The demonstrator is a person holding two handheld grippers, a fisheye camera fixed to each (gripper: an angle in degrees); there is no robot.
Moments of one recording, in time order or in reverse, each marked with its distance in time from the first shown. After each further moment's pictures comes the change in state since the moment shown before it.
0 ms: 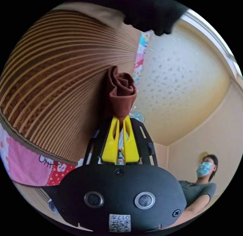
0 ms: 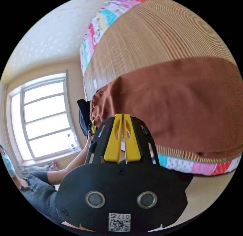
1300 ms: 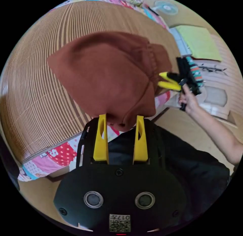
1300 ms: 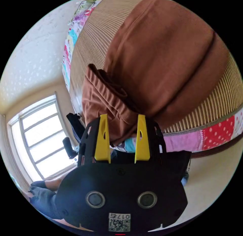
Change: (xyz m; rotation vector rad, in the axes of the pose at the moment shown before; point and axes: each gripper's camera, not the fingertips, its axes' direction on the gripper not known) left arm -0.135 0.207 0.272 -0.932 -1.039 0.649; right arm 0.065 0.030 -0.024 0.068 -0.002 0.280
